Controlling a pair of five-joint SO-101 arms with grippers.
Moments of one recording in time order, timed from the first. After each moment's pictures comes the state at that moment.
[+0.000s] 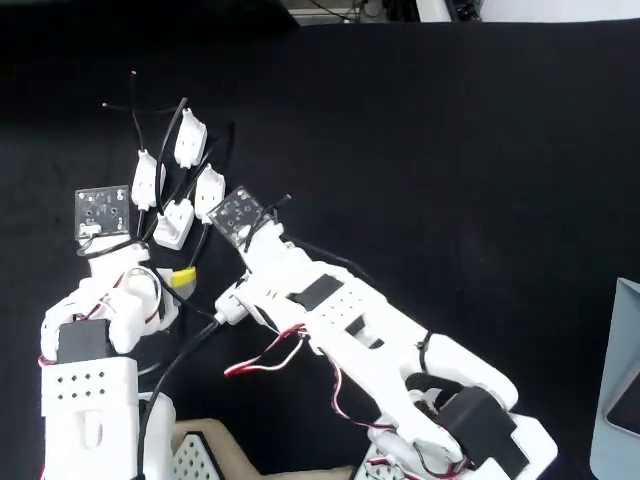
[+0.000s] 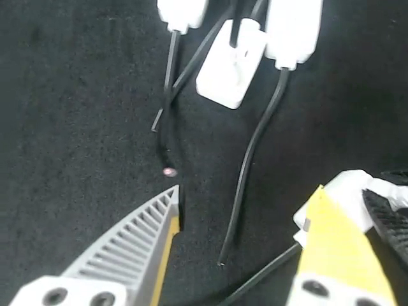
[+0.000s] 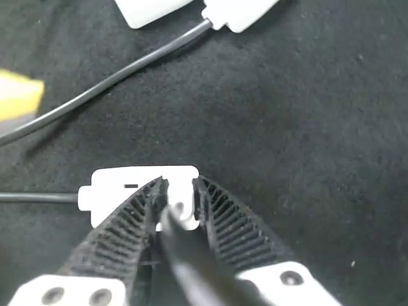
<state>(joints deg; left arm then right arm) -12.8 -67.2 67.1 63.0 -2.1 -41.1 -14.6 56.4 24.6 5.0</state>
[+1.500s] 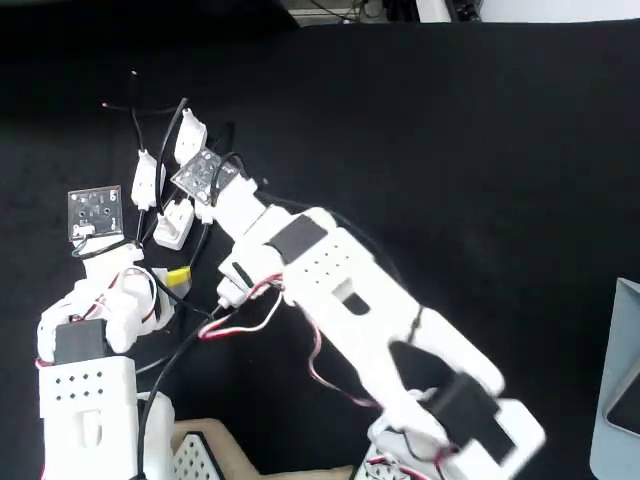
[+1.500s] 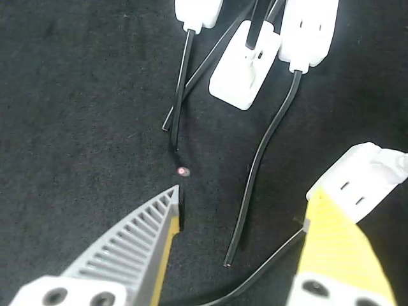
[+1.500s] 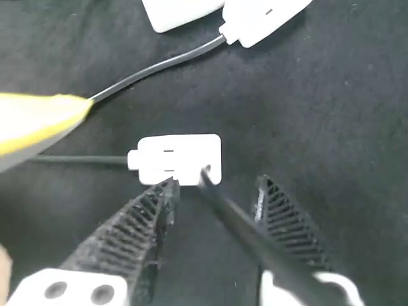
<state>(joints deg) -14.5 -67.2 67.1 63.0 -2.1 -41.2 -10.3 25.9 58.9 9.8</state>
